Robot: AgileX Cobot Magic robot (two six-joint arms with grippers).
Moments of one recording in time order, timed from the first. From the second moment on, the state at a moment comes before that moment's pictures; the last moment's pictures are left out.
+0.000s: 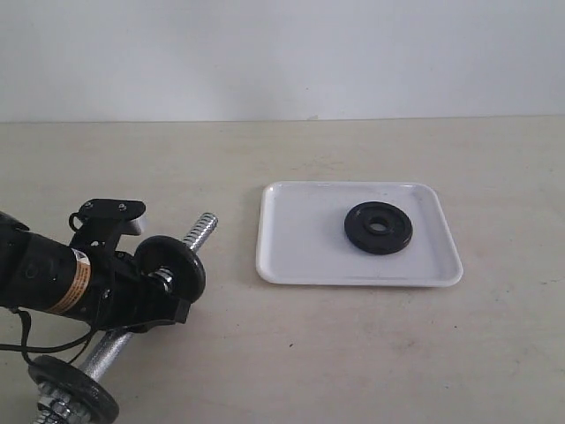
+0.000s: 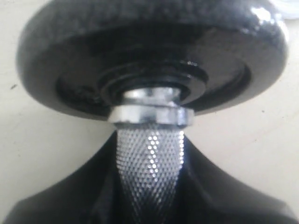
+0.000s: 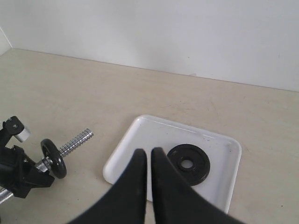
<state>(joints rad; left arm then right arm) -0.36 1.78 -0.62 1.55 -0.20 -1.66 0.10 0.71 -0.81 0.62 0.70 -0.54</state>
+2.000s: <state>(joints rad) -0.36 1.71 -0.70 1.62 -0.28 -1.22 0.10 1.17 -0.84 0.62 0.58 -0.66</state>
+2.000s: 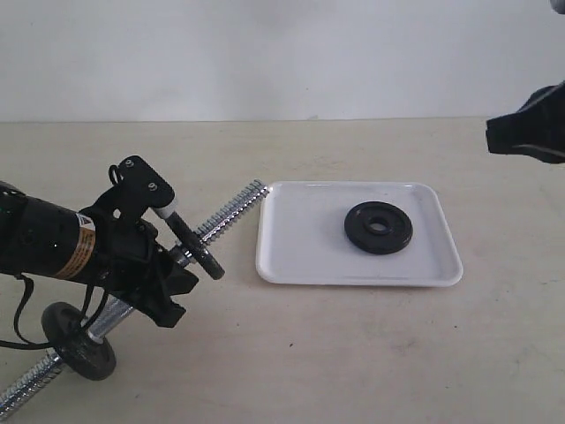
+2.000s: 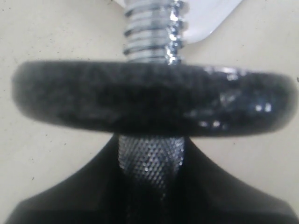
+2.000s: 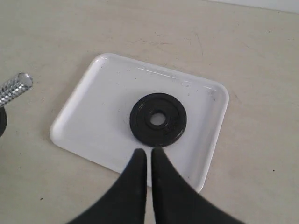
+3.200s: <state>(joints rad) -0.36 1.71 -0.70 1.56 -0.26 -1.19 0.26 1.74 -1.32 0.54 0.61 -0.63</state>
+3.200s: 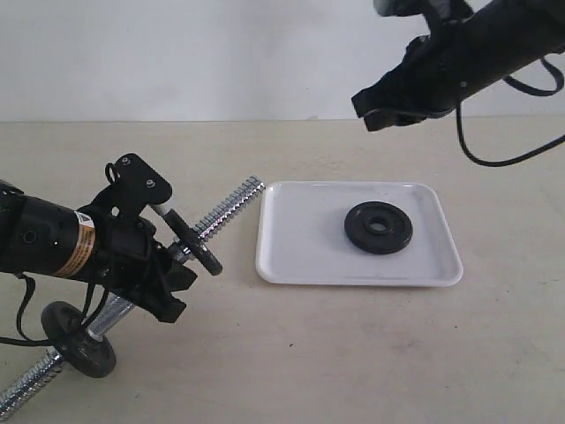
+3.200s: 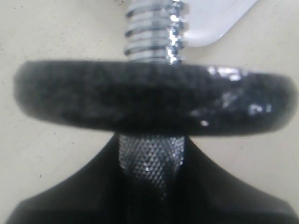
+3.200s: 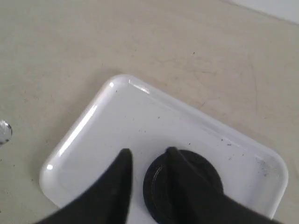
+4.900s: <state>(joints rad) -0.36 1.71 -0.70 1.56 -0.27 -1.19 0.28 2.13 -1.54 0.20 0.82 -0.08</state>
